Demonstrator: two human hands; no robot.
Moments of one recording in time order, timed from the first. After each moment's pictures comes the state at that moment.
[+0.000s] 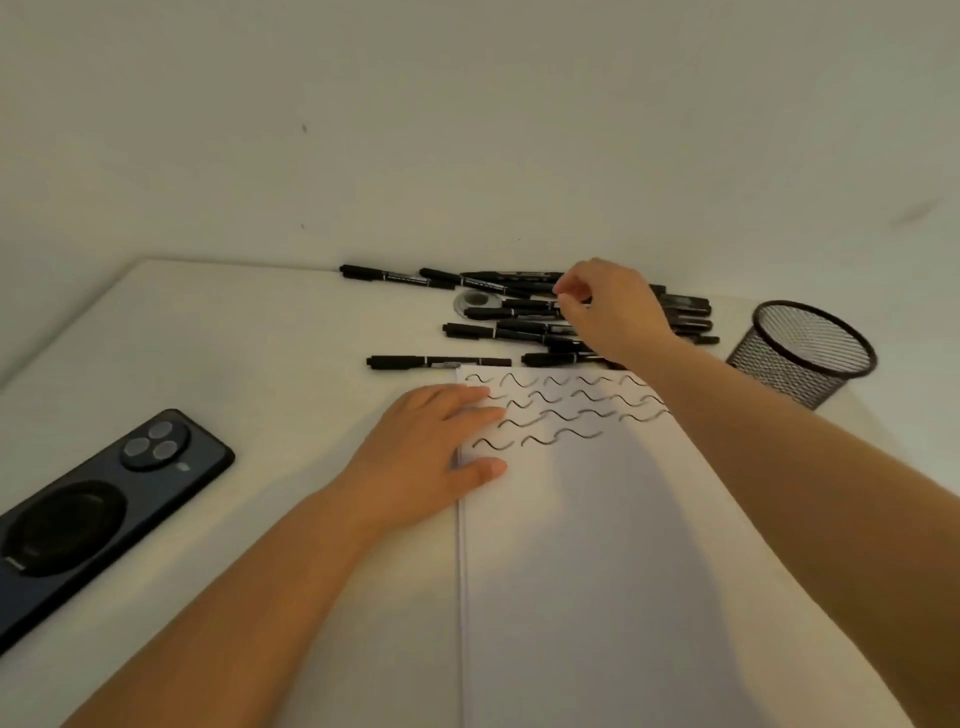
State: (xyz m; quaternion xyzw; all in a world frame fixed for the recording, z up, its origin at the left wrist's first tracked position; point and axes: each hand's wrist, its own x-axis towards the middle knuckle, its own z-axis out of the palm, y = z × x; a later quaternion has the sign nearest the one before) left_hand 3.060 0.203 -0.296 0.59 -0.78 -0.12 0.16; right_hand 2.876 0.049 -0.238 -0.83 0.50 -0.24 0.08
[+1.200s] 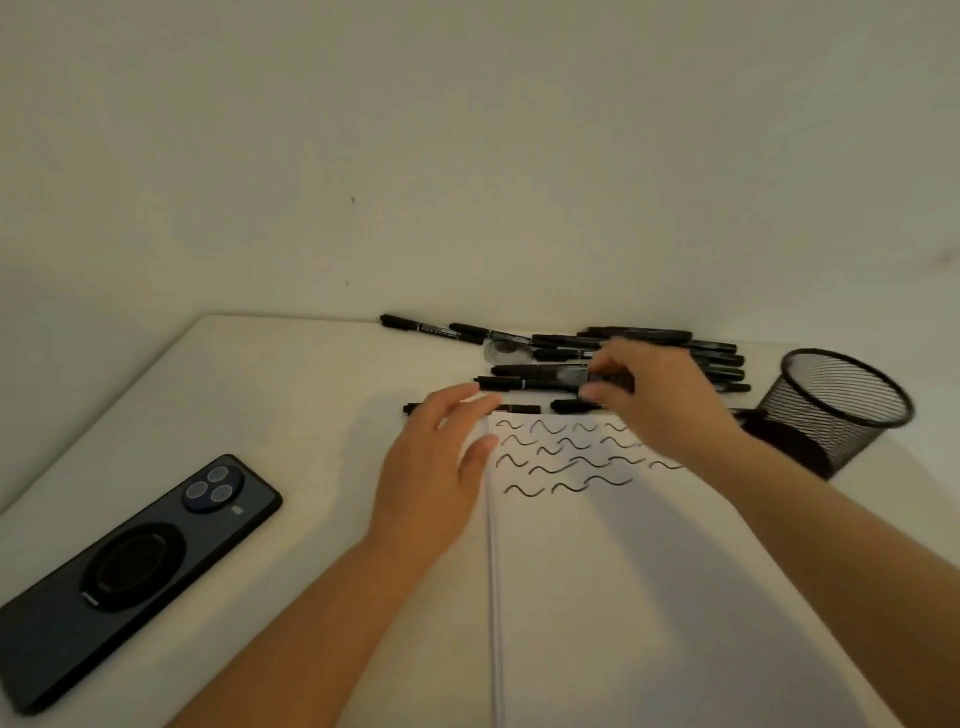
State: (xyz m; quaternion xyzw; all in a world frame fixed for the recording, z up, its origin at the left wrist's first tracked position) left_hand 3.056 0.212 -0.273 0.64 -0.67 -0.04 0.38; right_hand 2.865 0.107 -0.221 -0.84 0.49 -0.22 0.11
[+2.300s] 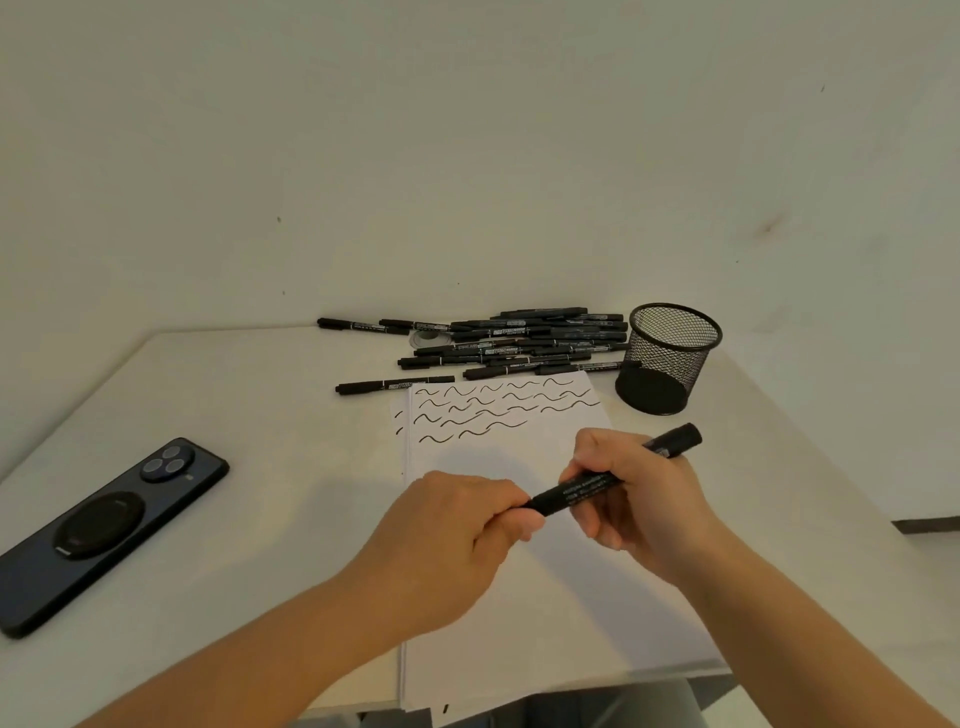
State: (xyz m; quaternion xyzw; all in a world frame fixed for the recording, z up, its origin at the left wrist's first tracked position) left_hand 2.958 0.314 -0.227 0.52 -0.79 -0.19 0.27; right_hand 2.782 0.266 -0.222 -0.53 0.38 -0.40 0.64
